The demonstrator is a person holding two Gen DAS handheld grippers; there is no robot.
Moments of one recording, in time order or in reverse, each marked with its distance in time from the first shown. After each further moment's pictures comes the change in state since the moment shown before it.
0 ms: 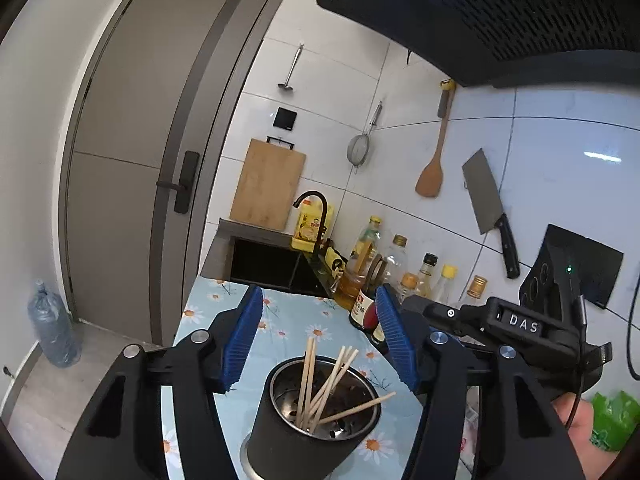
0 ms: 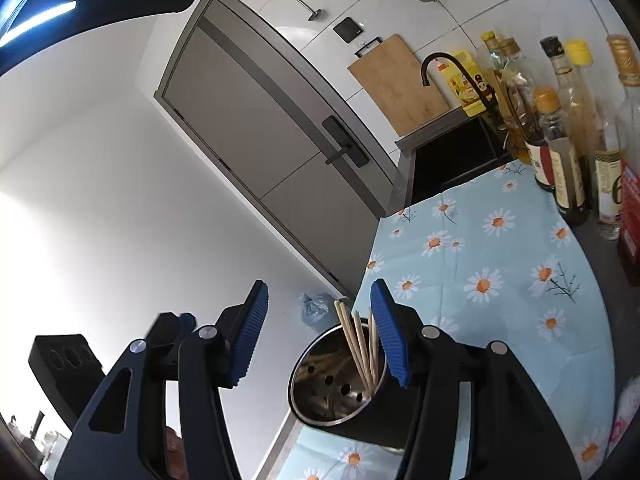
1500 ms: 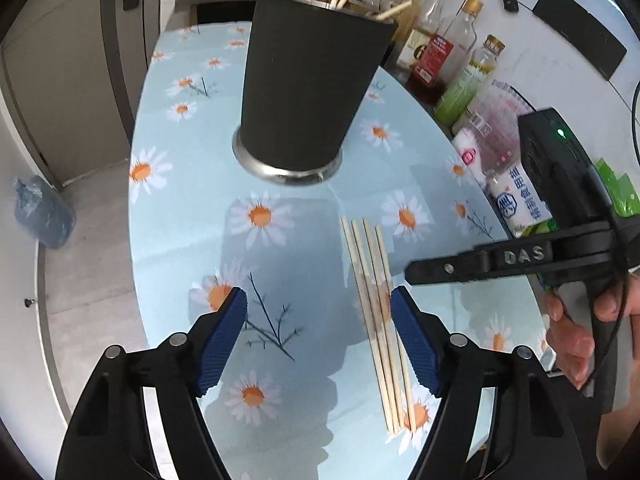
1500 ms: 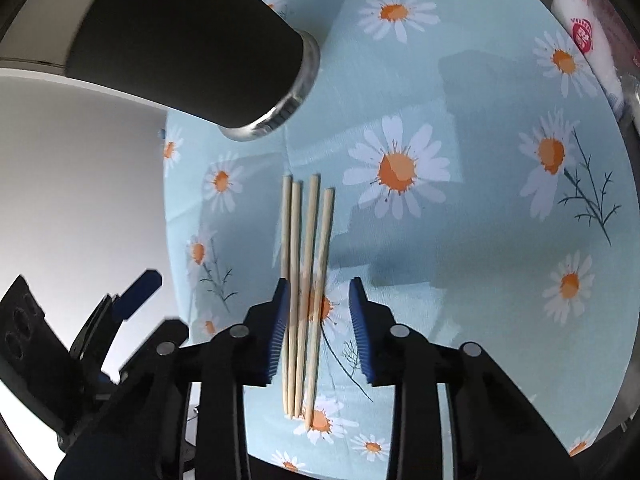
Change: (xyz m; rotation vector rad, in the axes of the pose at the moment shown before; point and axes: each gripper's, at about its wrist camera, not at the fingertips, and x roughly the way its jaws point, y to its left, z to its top) left arm -0.020 0.037 -0.151 0.088 0.918 -0.128; right arm 0.012 -0.029 -0.209 0.393 0.700 -0.520
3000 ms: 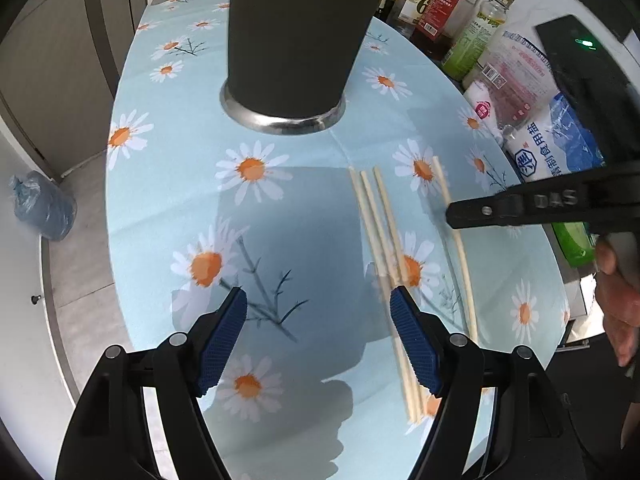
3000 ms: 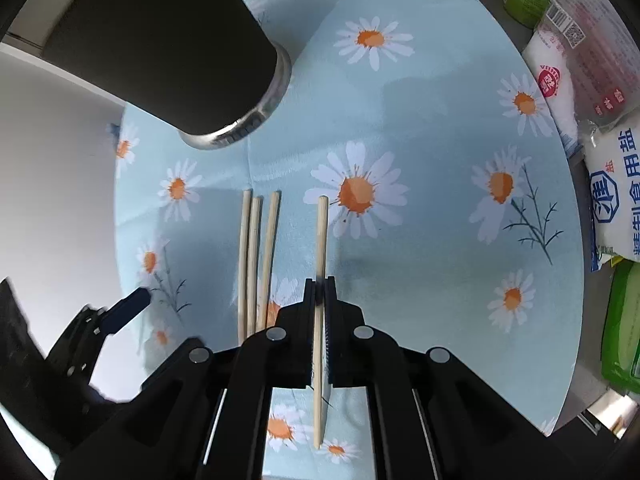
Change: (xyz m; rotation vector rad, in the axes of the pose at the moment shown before) left arm 0.036 -0.005 -0.010 0.041 0.118 0.040; right arm -0.007 0.017 0.004 -0.049 -0.040 -0.215
